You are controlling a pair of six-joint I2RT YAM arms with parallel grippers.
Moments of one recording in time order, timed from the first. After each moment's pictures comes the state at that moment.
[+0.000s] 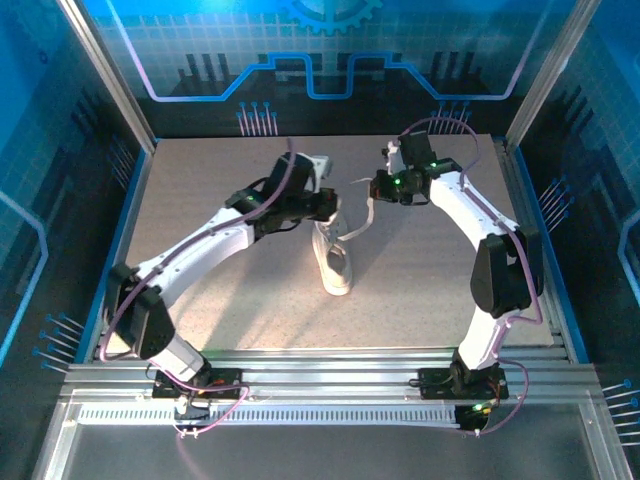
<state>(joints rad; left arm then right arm) -0.64 1.61 1.42 -0.43 0.14 -0.47 0.27 1.81 1.55 -0.67 -0.38 0.35</state>
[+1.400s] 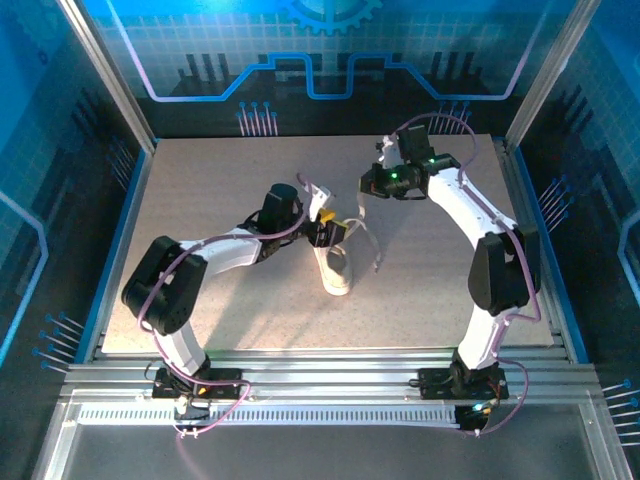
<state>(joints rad) -0.49 1.75 0.96 0.35 0.54 -0.07 0.28 1.82 1.58 -0.66 -0.52 0.41</state>
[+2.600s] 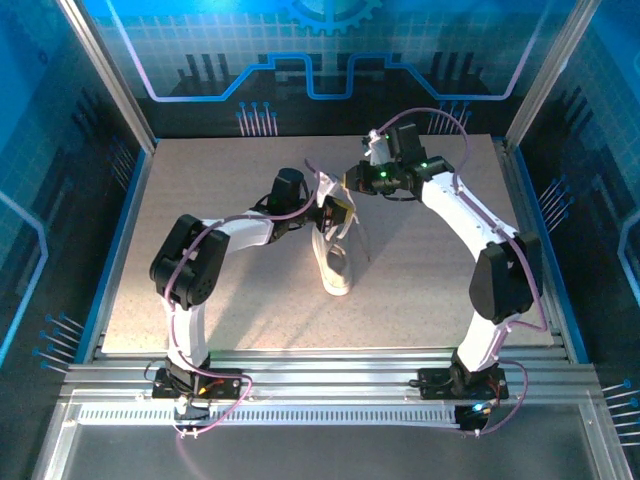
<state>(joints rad) -0.44 1.96 1.19 0.32 0.75 -0.09 0.36 1.77 1.57 -0.56 -0.54 0.44</state>
